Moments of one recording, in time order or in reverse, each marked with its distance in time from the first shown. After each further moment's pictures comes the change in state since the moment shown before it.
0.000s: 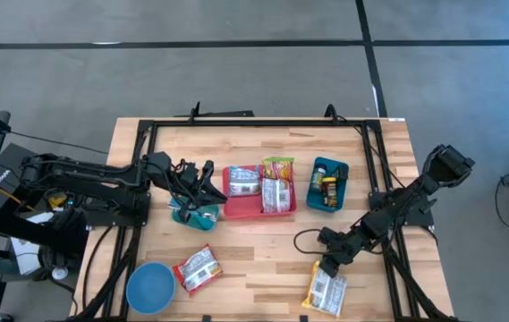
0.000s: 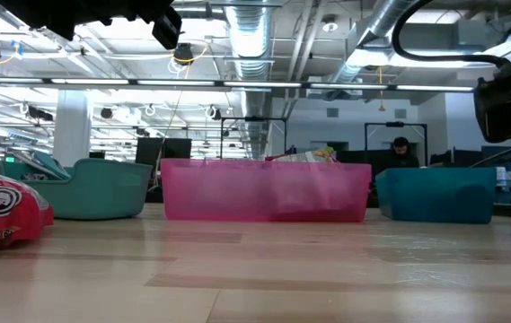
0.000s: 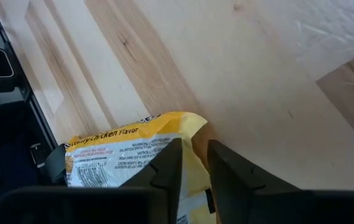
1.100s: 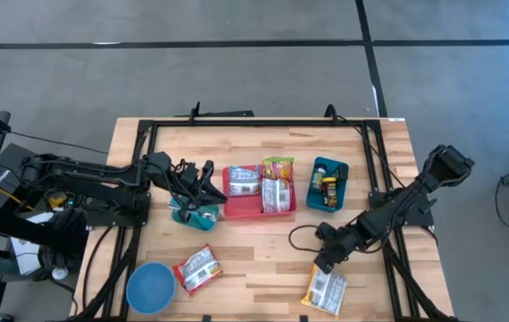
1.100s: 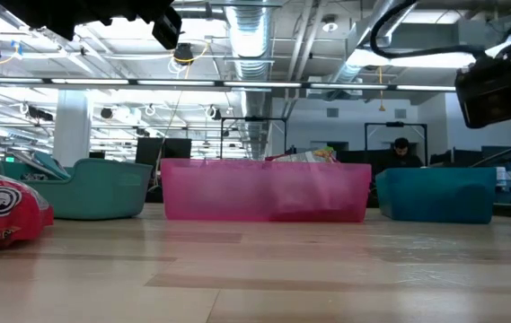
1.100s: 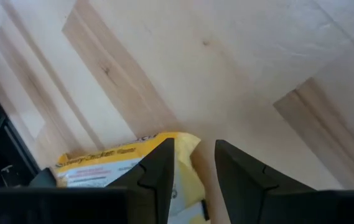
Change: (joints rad) left arm 0.000 0.000 0.000 0.000 -0.002 0.000; right arm -0.045 -0.001 0.122 -0.253 0.019 -0.003
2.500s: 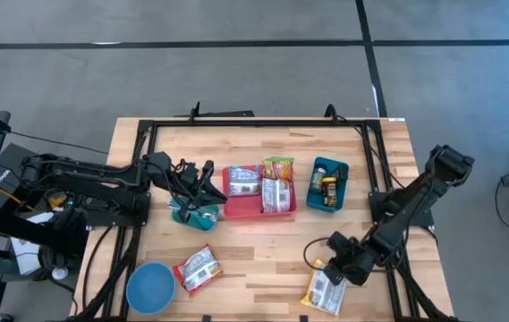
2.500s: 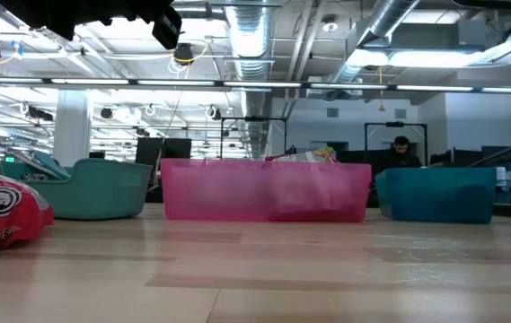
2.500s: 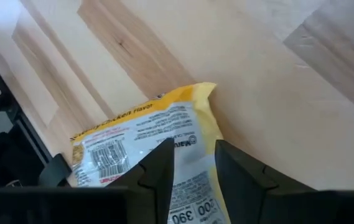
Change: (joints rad) left arm 0.000 0.000 0.000 0.000 0.002 0.000; right arm 0.230 0.002 0.052 -0.085 0.209 0.261
